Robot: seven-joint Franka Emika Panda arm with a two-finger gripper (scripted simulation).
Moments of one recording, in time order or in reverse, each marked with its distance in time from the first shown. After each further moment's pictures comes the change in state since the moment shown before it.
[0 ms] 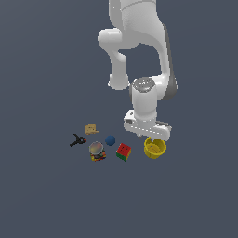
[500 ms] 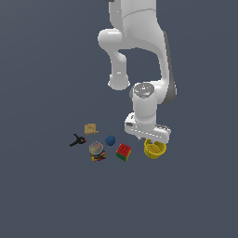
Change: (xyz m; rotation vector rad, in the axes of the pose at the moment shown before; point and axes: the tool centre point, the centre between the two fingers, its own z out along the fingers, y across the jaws) arm 0.000 0.000 0.019 0.001 0.001 0.003
